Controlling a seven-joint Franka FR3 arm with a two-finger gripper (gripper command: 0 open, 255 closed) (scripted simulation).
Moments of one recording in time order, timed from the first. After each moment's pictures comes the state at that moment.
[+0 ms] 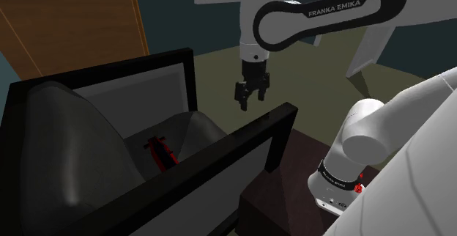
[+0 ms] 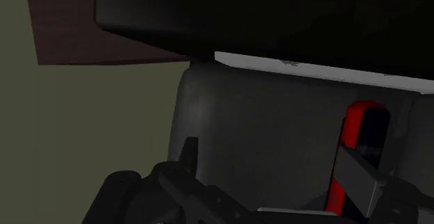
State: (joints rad) arm 0.06 -0.57 0.19 -2.48 0.16 1.79 0.28
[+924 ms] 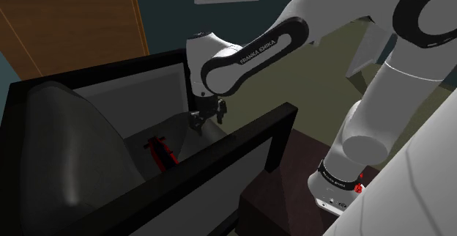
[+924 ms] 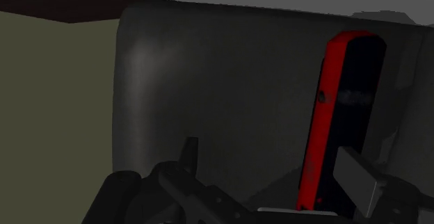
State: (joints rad) arm 0.07 -0.05 0.38 -2.29 0.05 2.16 0.57
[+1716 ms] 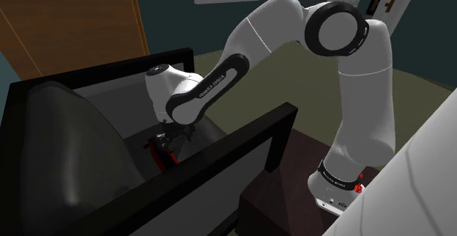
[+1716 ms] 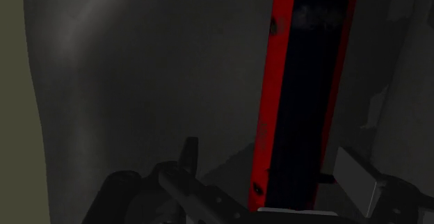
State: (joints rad) arm 0.20 0.44 0.36 -1.91 -0.24 2.26 0.86
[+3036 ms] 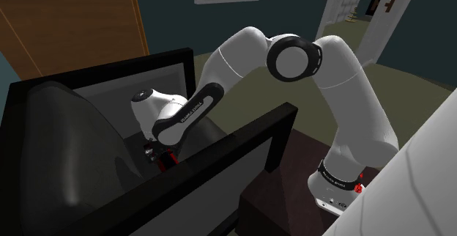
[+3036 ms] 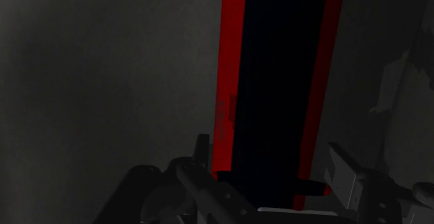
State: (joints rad) arm 0.30 0.74 0.29 -1.64 -0.34 2.28 0.95
